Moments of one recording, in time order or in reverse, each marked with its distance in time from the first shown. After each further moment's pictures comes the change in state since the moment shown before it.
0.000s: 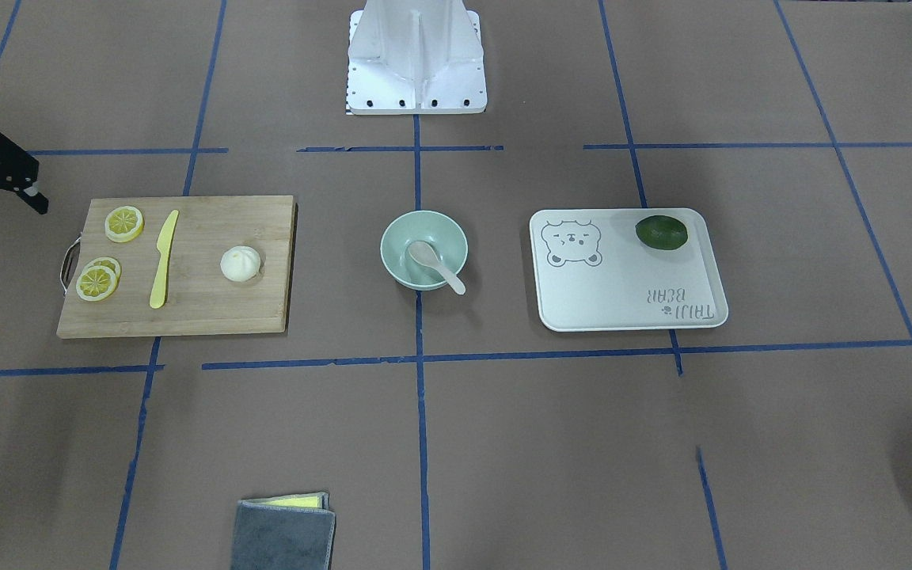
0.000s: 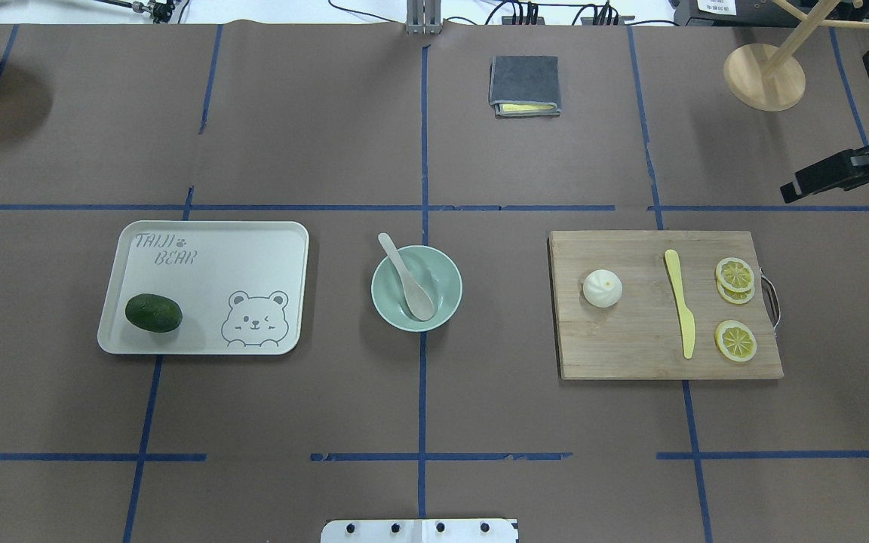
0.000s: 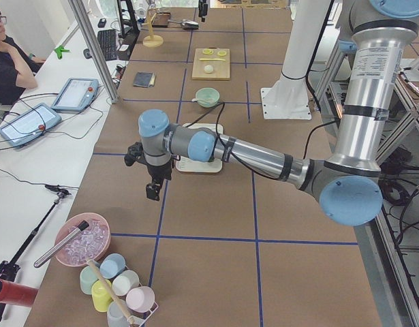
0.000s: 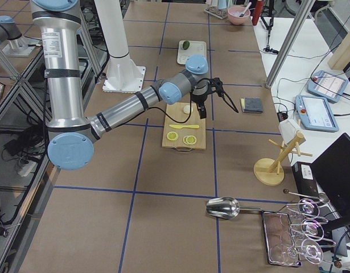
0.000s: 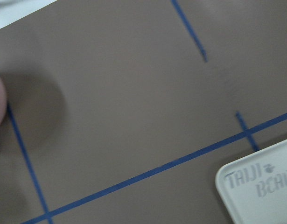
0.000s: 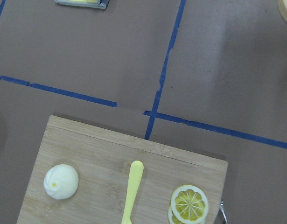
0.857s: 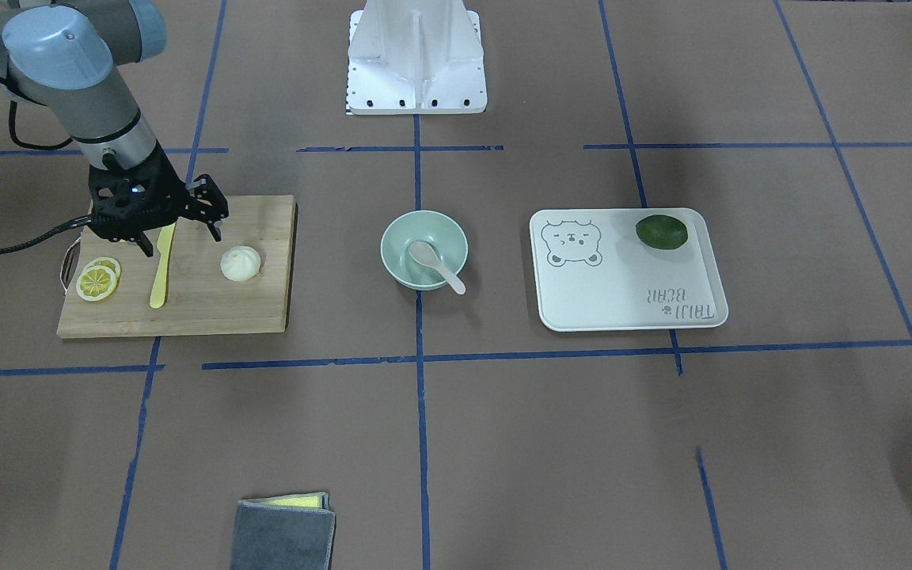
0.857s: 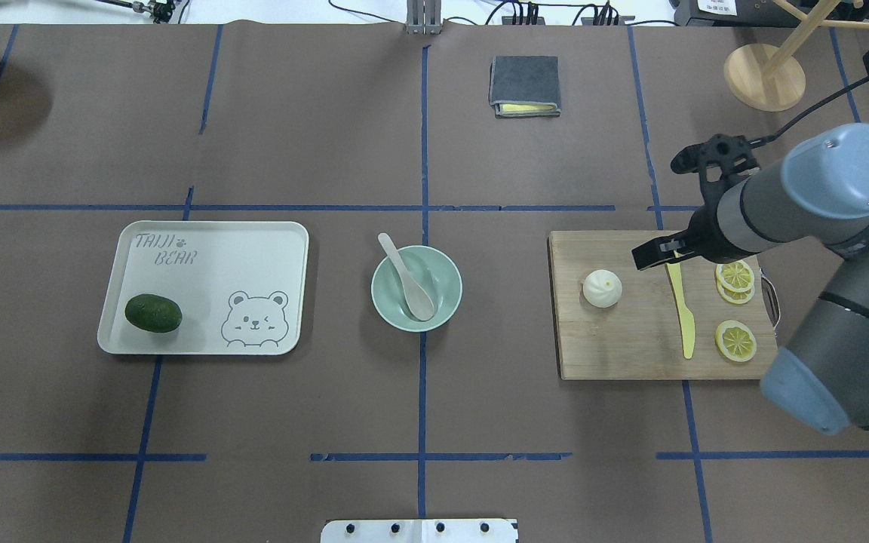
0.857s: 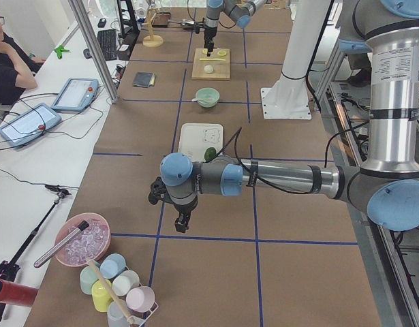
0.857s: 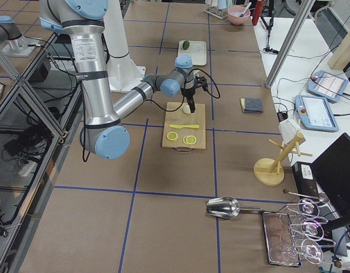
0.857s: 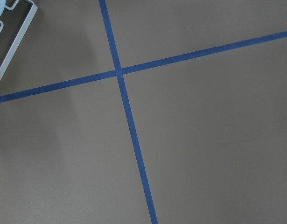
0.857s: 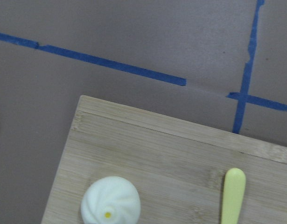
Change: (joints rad) left arm -0.048 0.119 -0.002 0.003 -0.093 0.088; right arm -0.409 0.139 -0.099 0.036 -0.391 0.269
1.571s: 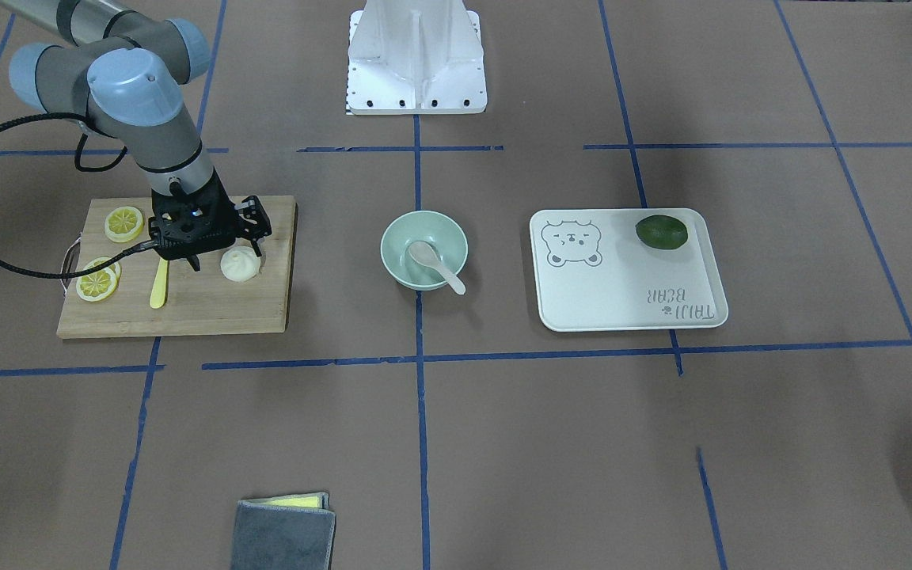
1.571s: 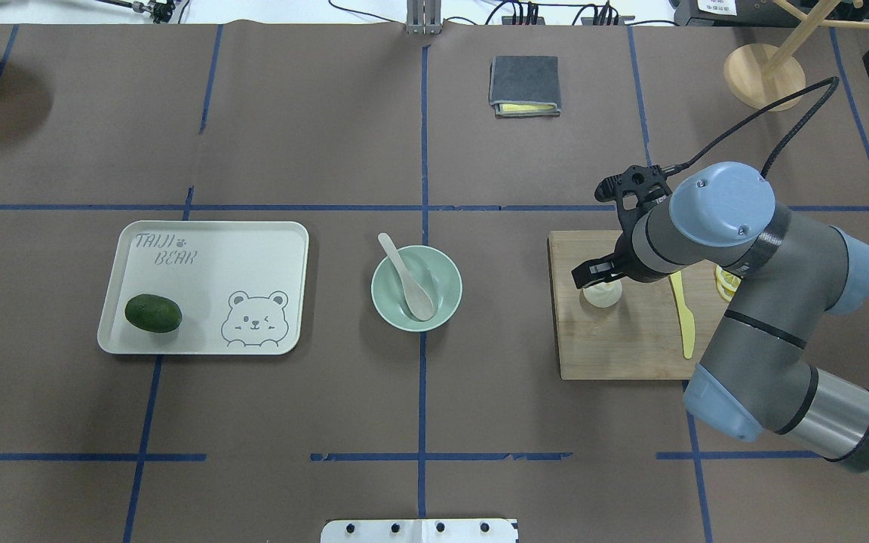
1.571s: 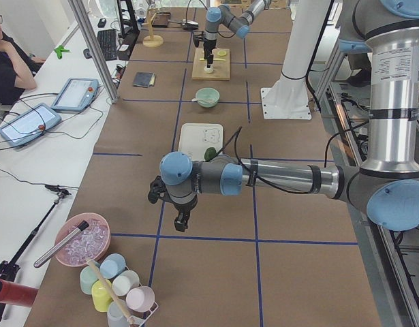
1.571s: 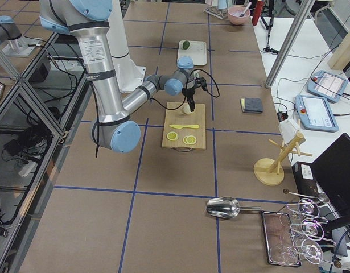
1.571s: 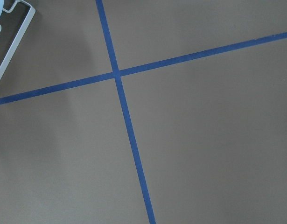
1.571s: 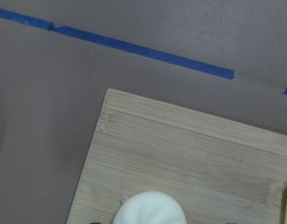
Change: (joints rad) left arm 0.000 -0.002 -0.001 -0.002 -0.002 0.000; right arm -0.059 0.077 -0.104 0.001 -0.018 0.020
